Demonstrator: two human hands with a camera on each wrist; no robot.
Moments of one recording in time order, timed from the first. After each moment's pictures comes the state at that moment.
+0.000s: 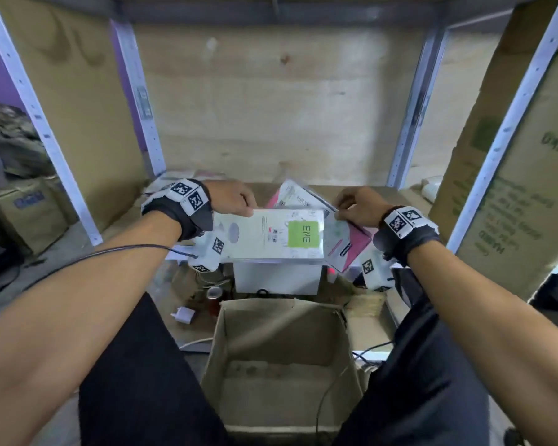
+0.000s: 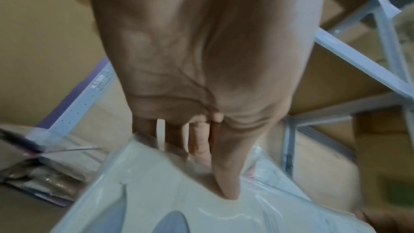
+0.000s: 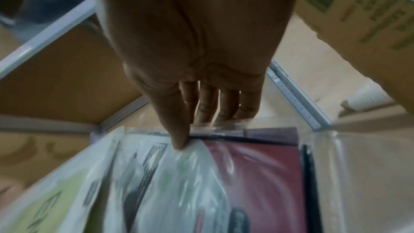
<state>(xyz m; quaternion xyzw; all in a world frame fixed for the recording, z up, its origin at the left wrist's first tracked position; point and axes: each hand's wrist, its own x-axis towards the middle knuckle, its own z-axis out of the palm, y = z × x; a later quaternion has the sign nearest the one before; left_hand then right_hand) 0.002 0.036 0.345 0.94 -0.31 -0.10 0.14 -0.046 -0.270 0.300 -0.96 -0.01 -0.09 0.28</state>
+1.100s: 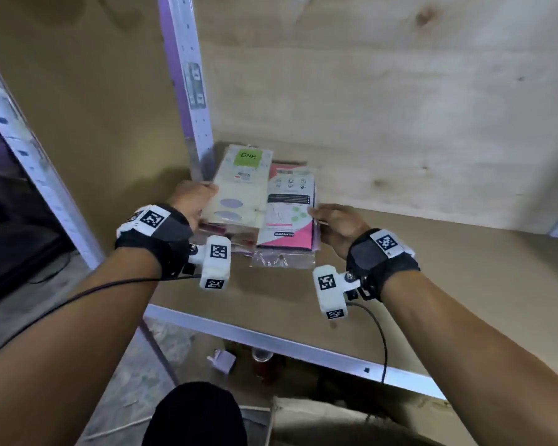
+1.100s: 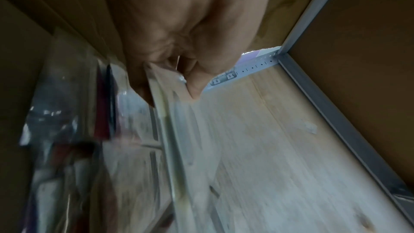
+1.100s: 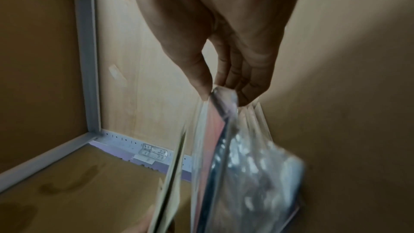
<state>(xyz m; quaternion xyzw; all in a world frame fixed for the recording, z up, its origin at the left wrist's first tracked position) 0.251 0.182 0.284 0.72 0.14 0.06 0.68 0.216 -0.075 0.267 -0.63 0.08 0.08 0.77</state>
